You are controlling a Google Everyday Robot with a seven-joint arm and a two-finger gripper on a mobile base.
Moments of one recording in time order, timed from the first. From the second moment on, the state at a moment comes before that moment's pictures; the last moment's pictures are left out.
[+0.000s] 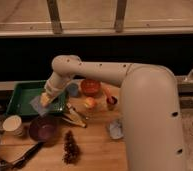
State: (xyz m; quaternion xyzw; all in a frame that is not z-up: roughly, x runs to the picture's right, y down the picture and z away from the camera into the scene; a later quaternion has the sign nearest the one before) arm -0.259 0.086 0.737 -0.47 -0.14 0.35 0.80
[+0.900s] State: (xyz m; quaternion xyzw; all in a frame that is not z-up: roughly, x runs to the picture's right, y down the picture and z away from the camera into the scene) arm -0.264 0.160 0.722 -0.53 -0.13 0.37 0.76
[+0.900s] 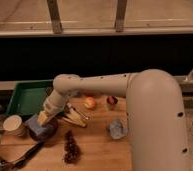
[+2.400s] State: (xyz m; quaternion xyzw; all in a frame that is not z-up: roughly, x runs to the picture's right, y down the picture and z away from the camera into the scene) arm -0.263 0.160 0.723 -0.53 -0.13 0.37 0.76
